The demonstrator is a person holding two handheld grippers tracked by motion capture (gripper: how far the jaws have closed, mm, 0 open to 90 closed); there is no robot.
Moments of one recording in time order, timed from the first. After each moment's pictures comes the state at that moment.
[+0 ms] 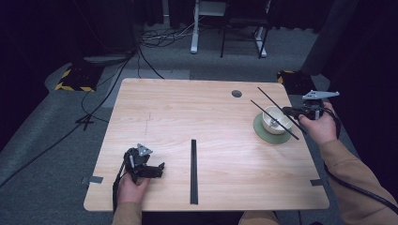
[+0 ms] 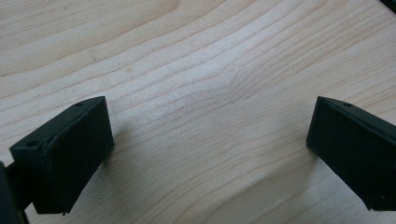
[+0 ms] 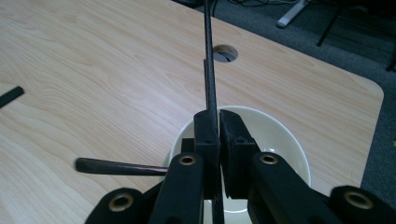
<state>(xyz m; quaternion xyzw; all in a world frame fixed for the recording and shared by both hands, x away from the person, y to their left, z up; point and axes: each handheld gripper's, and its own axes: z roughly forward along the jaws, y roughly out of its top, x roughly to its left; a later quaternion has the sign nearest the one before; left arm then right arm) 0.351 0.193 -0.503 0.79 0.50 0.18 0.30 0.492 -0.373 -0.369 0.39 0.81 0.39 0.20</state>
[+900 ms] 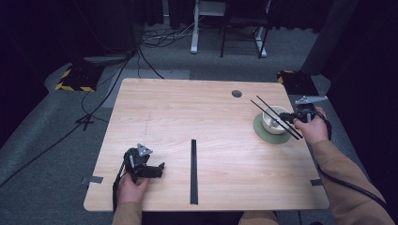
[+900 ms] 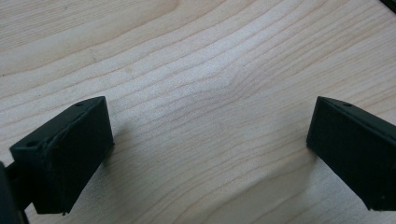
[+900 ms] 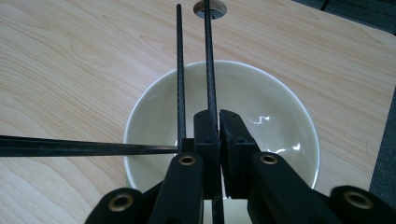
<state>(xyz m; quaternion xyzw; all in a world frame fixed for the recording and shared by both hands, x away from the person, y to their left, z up) 0.351 0.193 -0.503 0.79 0.50 0.18 0.30 0.514 -0.381 -0.415 0.41 0.82 0.36 0.18</state>
